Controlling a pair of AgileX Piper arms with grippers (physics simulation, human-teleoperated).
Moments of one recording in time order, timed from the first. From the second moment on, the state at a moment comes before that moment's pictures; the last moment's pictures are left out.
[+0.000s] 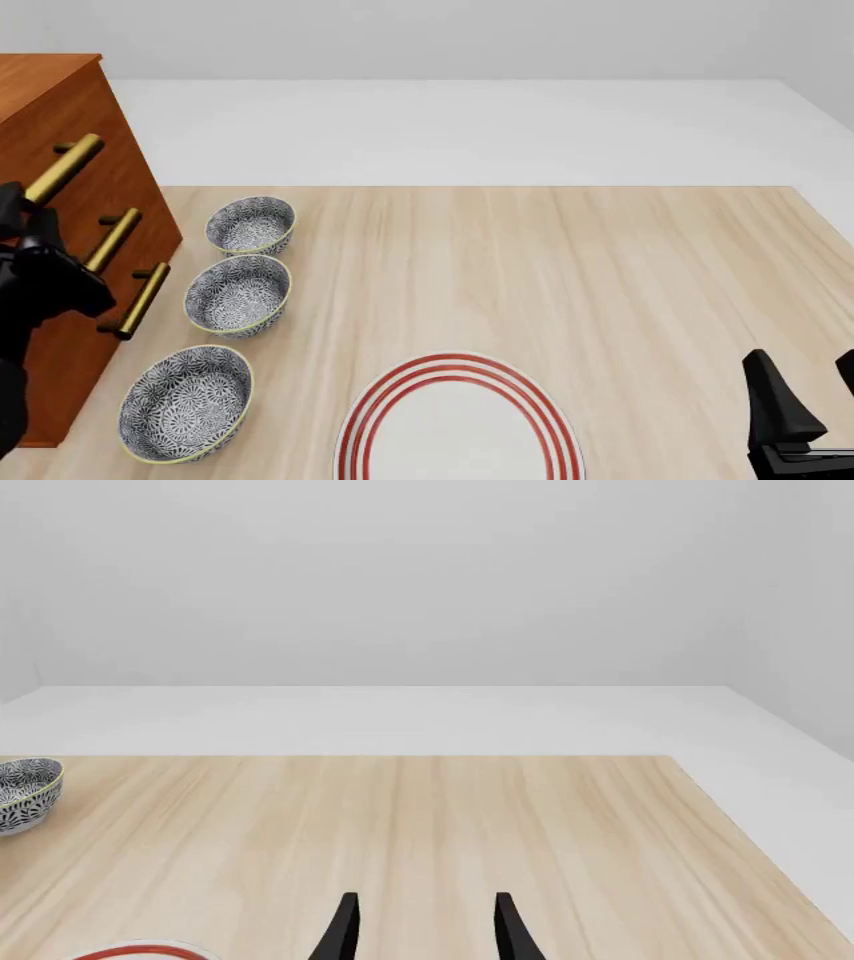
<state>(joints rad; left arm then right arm) 0.27 1.29 -0.32 -1.09 1.39 0.00 0.01 0.00 0.00 0.00</state>
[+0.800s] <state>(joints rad) 0.23 1.29 -0.29 -1.13 1.43 0.00 0.01 0.00 0.00 0.00</state>
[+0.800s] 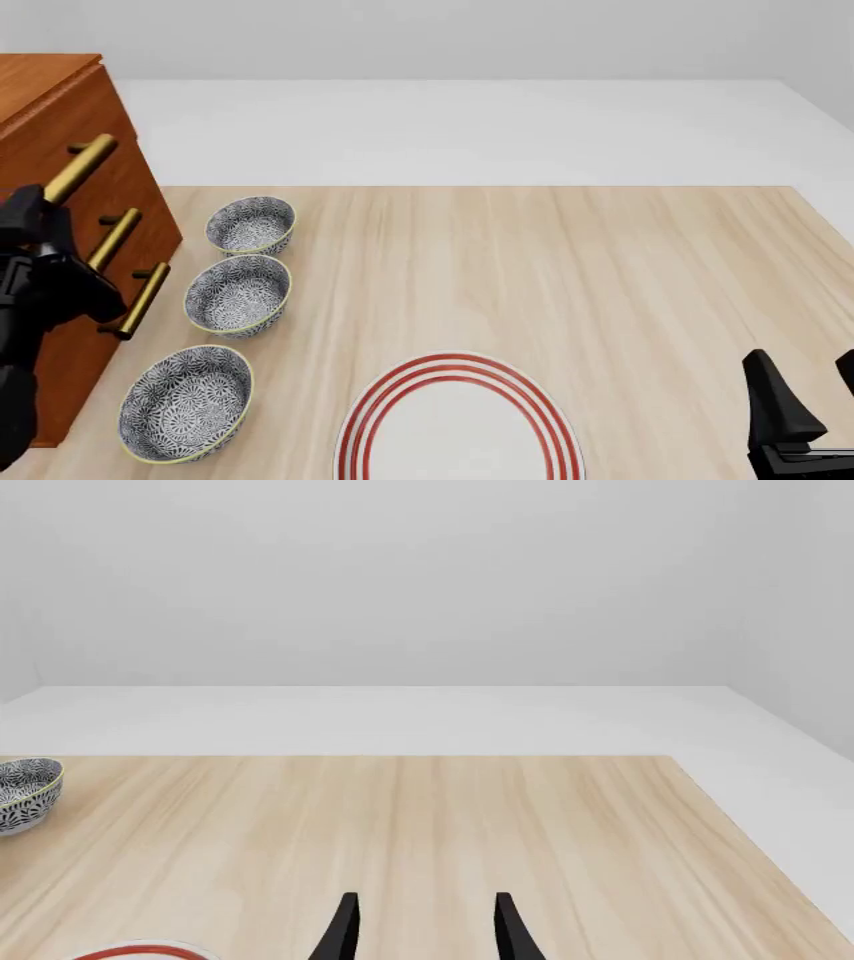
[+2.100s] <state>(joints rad) 0.13 1.22 -0.28 -1.05 1.47 0.00 0.01 0.00 0.00 0.00</state>
